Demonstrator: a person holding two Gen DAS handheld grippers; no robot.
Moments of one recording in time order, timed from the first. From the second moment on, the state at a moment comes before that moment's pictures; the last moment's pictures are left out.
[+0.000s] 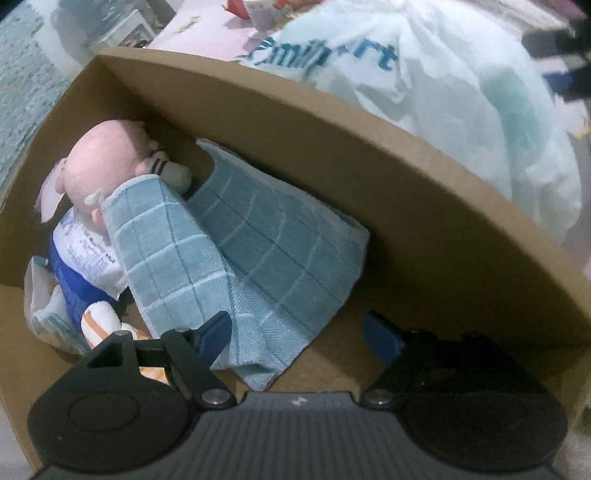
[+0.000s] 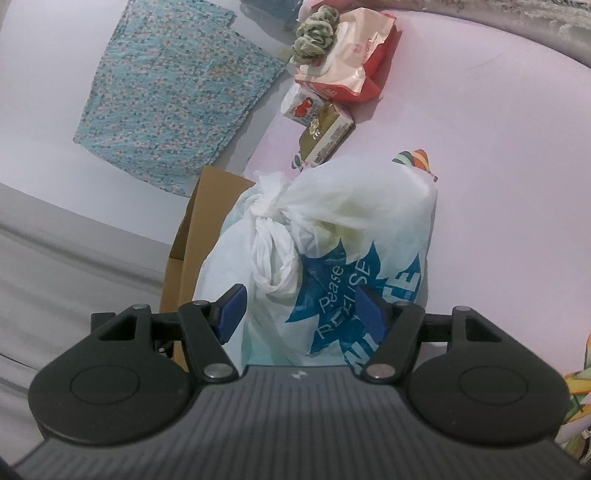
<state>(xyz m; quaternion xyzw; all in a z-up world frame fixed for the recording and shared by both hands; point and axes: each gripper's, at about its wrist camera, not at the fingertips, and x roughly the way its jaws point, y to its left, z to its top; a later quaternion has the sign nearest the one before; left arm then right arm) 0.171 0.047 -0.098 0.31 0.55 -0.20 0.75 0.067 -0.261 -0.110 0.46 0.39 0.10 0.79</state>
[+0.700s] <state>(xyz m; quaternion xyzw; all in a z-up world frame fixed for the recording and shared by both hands) 0.211 0.098 -0.072 0.09 0.58 -0.09 0.81 0.064 -0.266 -0.116 0.47 0.38 0.10 0.79</state>
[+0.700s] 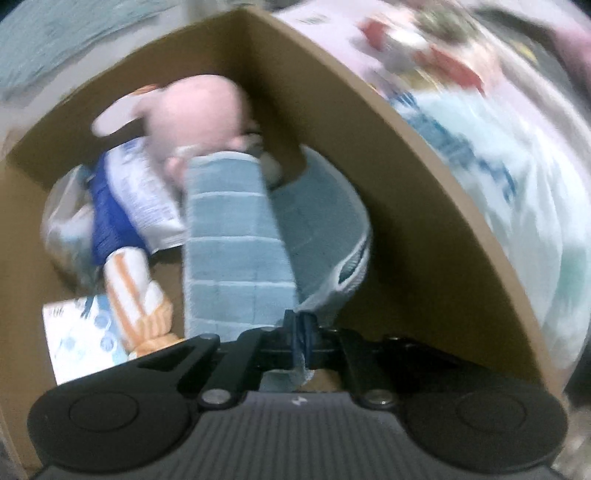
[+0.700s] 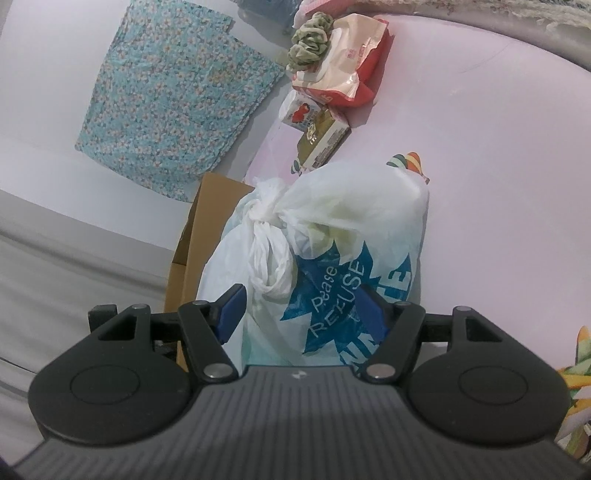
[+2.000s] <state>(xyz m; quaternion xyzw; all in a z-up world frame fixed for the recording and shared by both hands) 0.150 0.175 -0.031 -0.18 0.48 0.03 0.86 0.050 -0.225 -0.071 0.42 0.37 0.16 0.81</state>
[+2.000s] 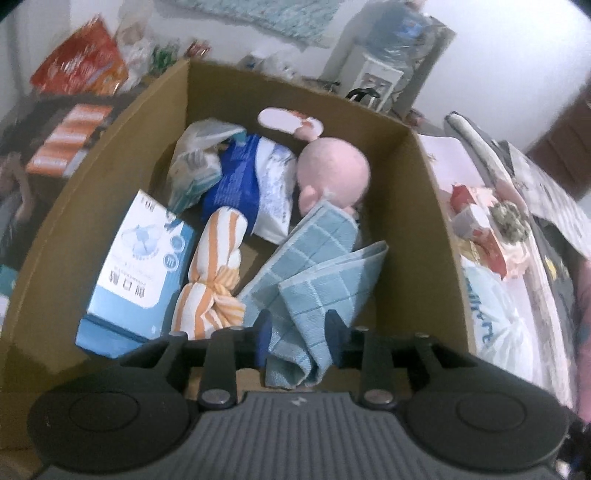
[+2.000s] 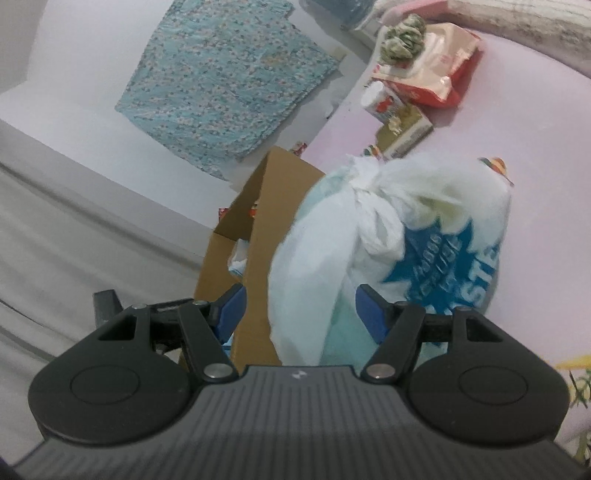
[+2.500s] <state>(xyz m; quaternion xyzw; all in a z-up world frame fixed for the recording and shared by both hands) 0.100 0.146 0.018 -0.09 0.38 0.04 0.92 0.064 -0.200 -0.021 0.38 0.35 0.22 0.83</state>
